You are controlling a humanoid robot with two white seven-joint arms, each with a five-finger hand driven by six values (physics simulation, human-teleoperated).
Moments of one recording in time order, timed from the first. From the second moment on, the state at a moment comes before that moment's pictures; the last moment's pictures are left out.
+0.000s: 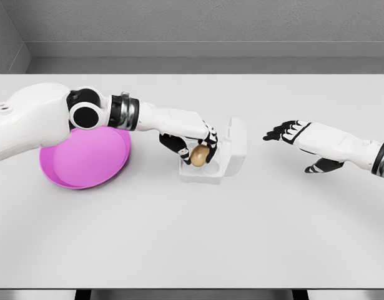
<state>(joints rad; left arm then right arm) -1.30 0.48 -1.65 -1.21 0.14 -0.61 -0.28 -0.26 -0.73 0.20 -1.57 0.41 -0.61 0.61</state>
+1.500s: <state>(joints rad) -1.27 0.51 -1.65 -1.14 0.14 -0.61 -0.29 -0.26 -0.73 0.20 -1.58 0.41 -0.61 0.61</state>
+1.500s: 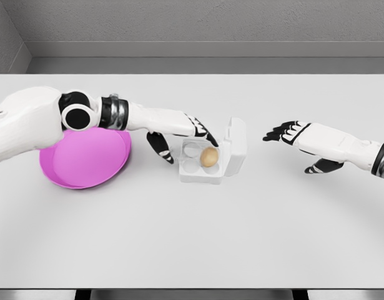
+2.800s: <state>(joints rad) -1.13 0.83 -1.40 -1.14 0.14 -0.61 -0.27 -0.26 -0.71 0.23 -1.62 0.41 -0.61 0.61</state>
